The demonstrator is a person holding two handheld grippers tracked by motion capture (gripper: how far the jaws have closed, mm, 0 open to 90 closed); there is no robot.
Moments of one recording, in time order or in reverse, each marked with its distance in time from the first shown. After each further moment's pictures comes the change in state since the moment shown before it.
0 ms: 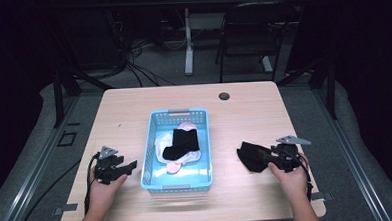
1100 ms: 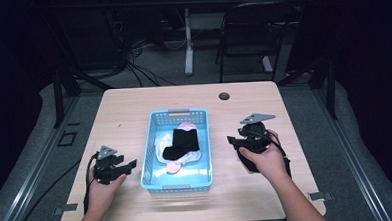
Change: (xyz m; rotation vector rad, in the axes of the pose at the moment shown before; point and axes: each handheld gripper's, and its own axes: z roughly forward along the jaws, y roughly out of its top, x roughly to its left) left arm -0.001 0.002 -0.003 -0.022 -0.012 0.003; right arm 0.091 0.087 -0.003 0.028 0.169 -0.234
